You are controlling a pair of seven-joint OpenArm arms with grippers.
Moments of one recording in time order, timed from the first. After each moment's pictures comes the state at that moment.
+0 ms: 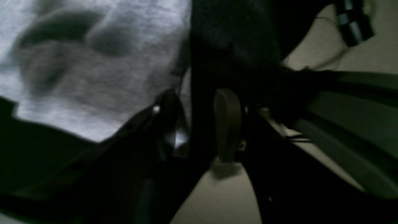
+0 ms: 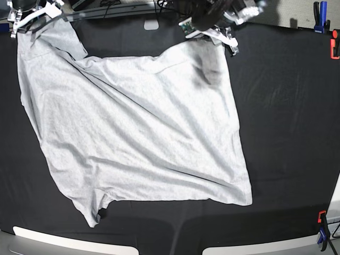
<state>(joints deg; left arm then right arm) 24.0 -18.5 30.9 111.6 8.5 -18.2 50.5 -64.6 61.9 -16.7 114.2 -43.3 -9.0 -61.7</state>
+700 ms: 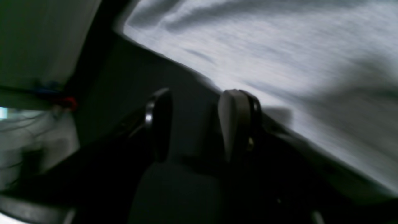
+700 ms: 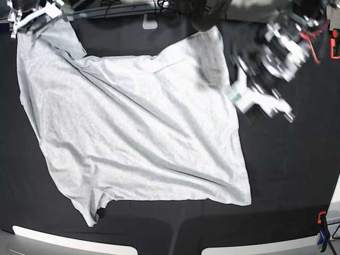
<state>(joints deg) 15.6 -28.0 28.4 112.0 11.7 -14.6 38.0 -64.5 61.5 -16.8 114.6 -43.6 -9.2 -61.3</state>
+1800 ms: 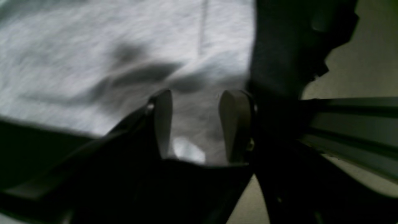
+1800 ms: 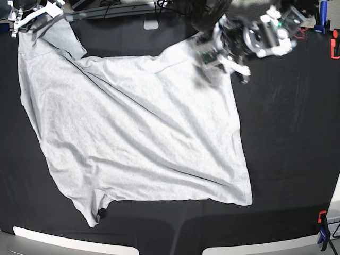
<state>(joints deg) 15.5 -27.6 32.7 115.5 -11.8 -28.4 45.7 -64.6 61.7 -16.7 114.3 -43.2 -9.2 -61.5</state>
